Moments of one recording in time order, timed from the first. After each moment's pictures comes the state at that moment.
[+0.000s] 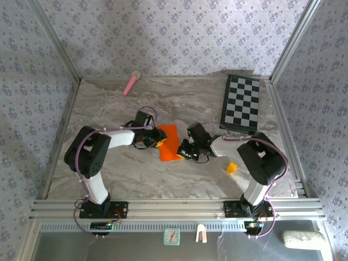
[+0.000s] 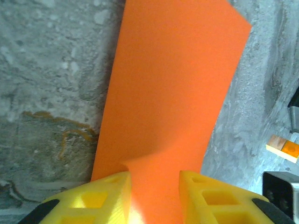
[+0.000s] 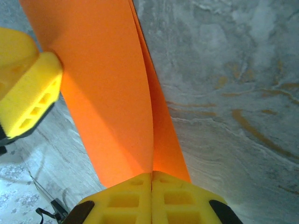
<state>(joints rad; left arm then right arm) -0.50 1.78 0.91 -0.07 0.44 -1.05 0.67 1.71 0.79 -0.04 -0.43 1.07</state>
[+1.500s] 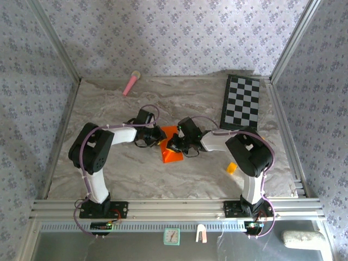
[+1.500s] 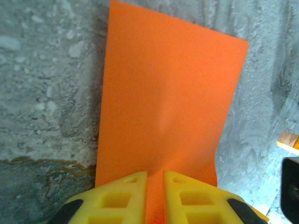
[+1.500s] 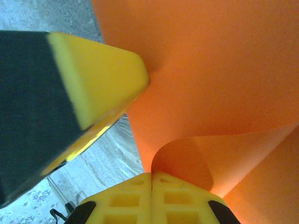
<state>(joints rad) -0.49 1.84 0.97 -0.11 0.45 -0.98 0.71 1.86 0.95 0.06 -0.46 1.05</state>
